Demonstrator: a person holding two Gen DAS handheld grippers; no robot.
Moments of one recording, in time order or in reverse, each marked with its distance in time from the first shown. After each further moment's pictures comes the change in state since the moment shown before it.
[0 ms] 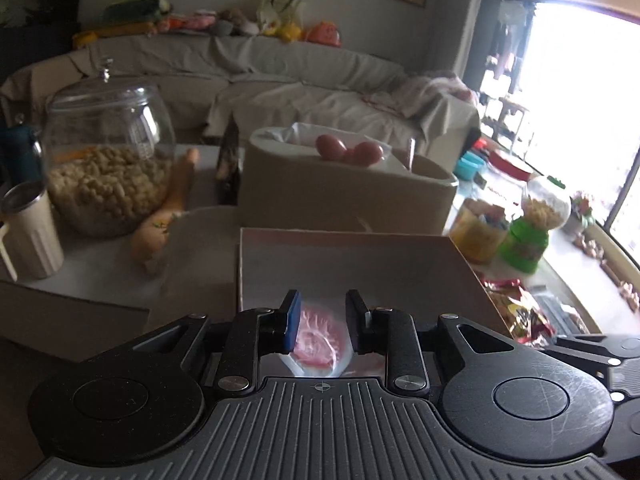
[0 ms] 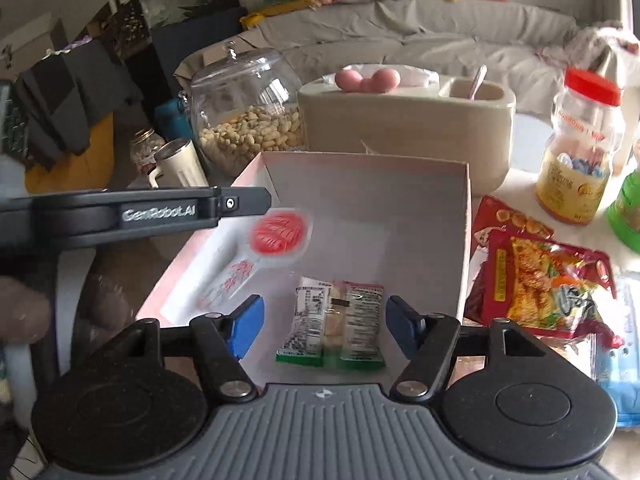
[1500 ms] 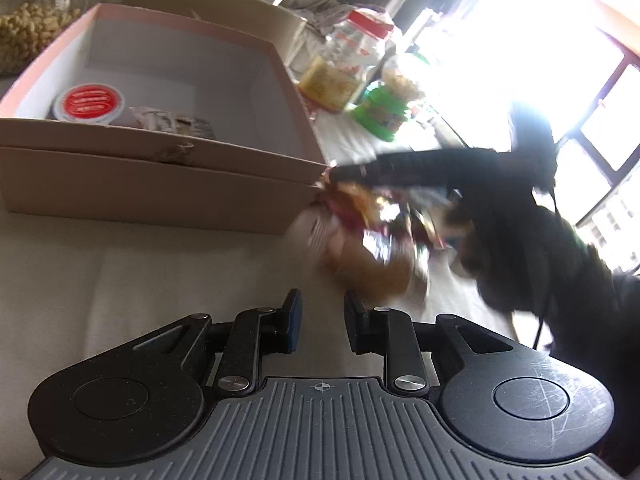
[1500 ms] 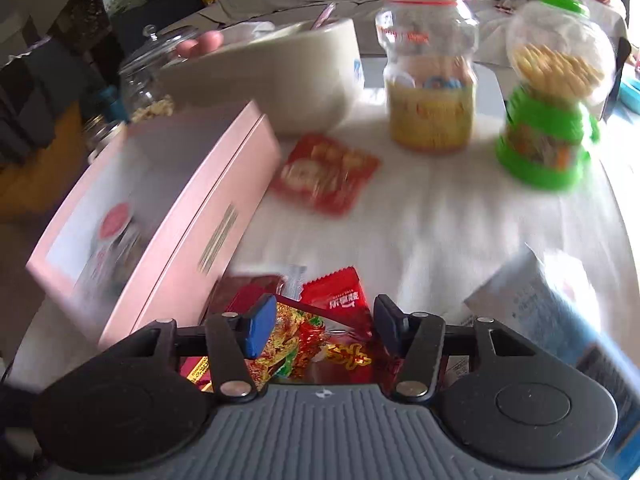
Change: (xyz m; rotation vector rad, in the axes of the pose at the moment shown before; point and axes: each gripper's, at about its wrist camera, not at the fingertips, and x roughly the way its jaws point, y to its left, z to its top) left arm -0.041 -0.097 -0.123 -0.118 0.255 -0.330; right arm -0.008 -0.147 -0.044 0.074 0.126 -0.028
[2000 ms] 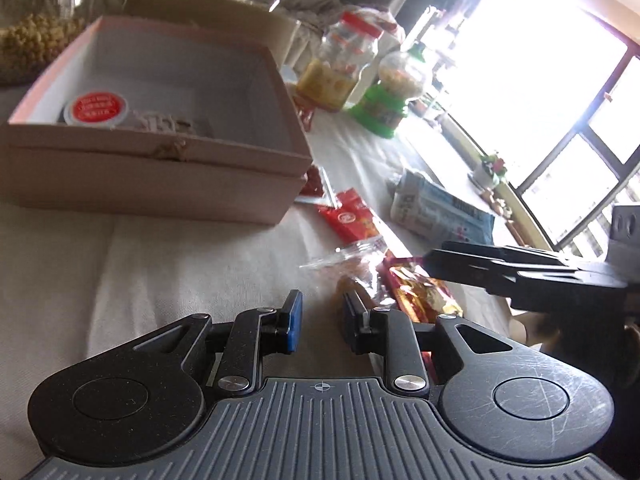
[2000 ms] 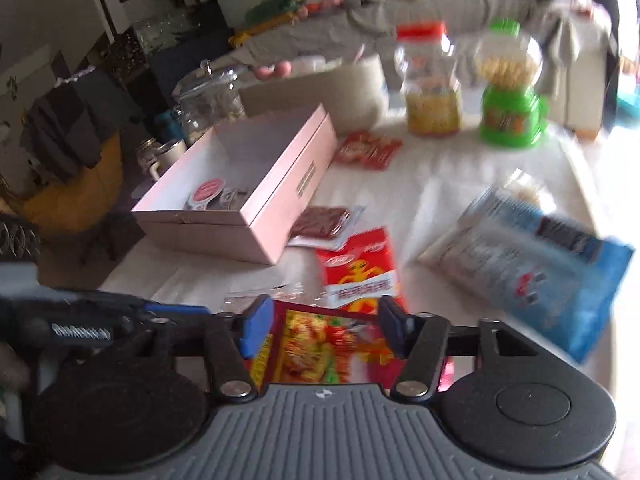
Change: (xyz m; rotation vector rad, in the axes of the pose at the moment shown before) left arm -0.013 -0.015 -0.007 0.022 -0.015 0.056; right arm -0.101 0.022 -0.100 -0.009 -0.173 0.039
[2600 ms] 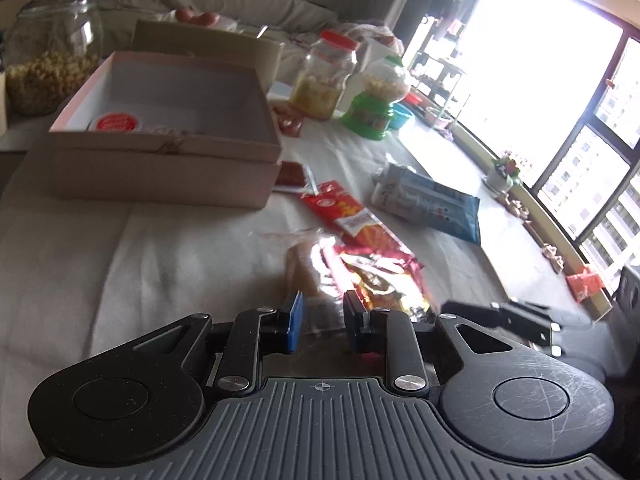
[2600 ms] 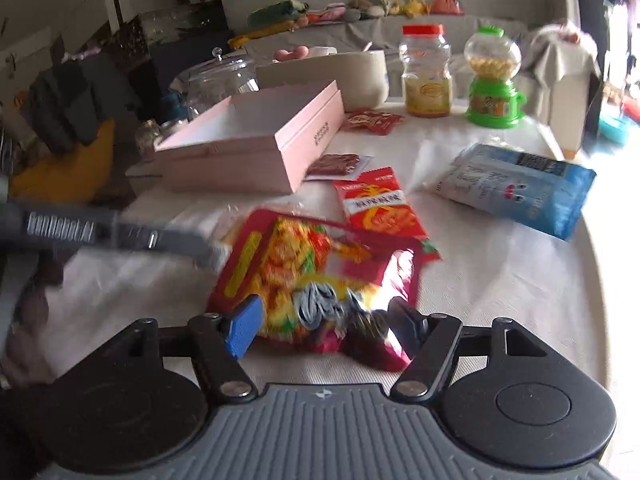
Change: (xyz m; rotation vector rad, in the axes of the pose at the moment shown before) left arm -0.025 -0.044 -0.032 0.080 -0.073 0.084; right arm -0.035 0.034 -0.085 -0.061 -0.032 -0.076
